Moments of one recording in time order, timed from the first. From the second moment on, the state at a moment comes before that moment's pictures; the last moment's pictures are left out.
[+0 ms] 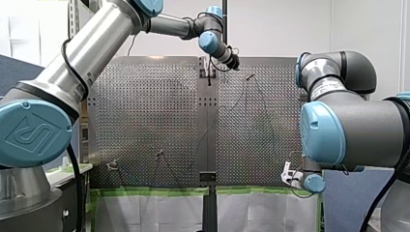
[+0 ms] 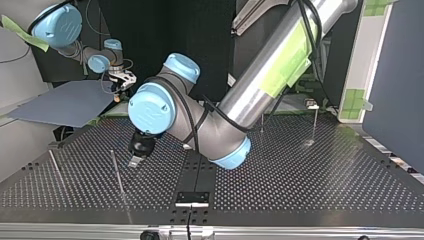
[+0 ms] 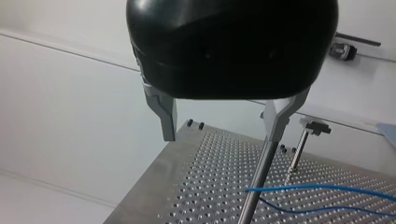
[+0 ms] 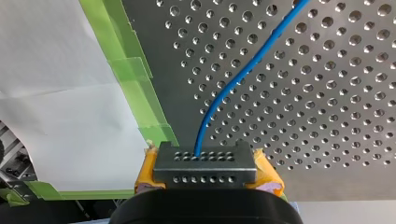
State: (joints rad) left arm -0.67 -2.16 -0.79 -3.44 -1.65 -1.82; right arm 1.60 -0.46 1.58 -0.86 1.40 1.78
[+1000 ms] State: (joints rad) left arm -0.67 -2.16 -0.79 -3.52 -1.74 -1.83; right arm 1.60 -0.46 1.58 -0.85 1.40 1.78
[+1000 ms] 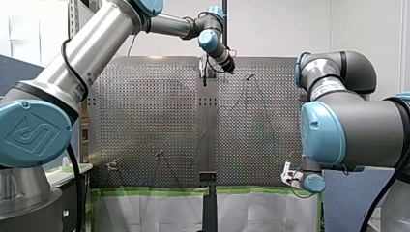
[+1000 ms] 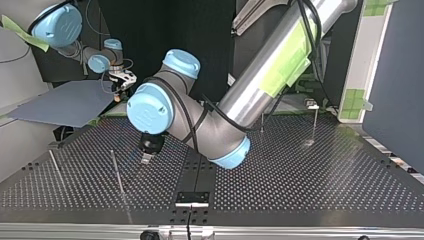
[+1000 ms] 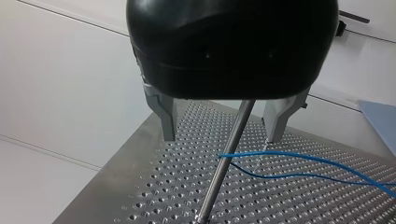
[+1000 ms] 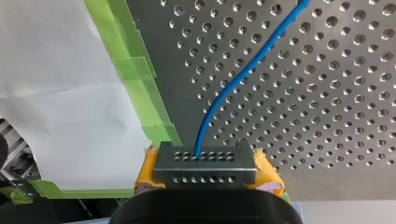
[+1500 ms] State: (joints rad) left arm -0.69 -2.16 -0.89 -3.51 -1.74 -1.75; right arm 1.60 -0.46 1.59 -0.85 1.40 1.78
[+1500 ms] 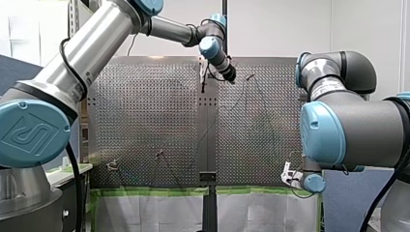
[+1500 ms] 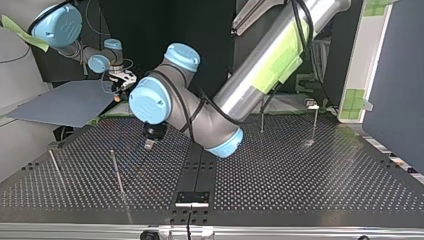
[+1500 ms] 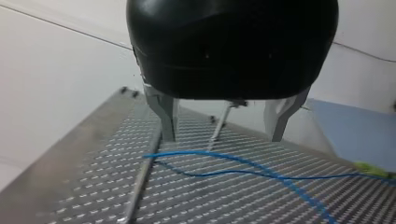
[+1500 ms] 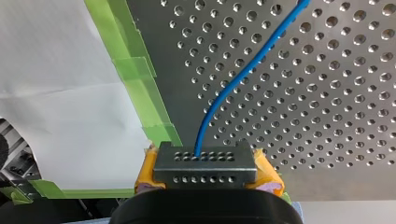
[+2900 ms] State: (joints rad) left arm -0.82 -2.16 -1.06 -3.47 -1.76 -1.68; right arm 1.60 -0.46 1.58 -0.85 1.40 1.78
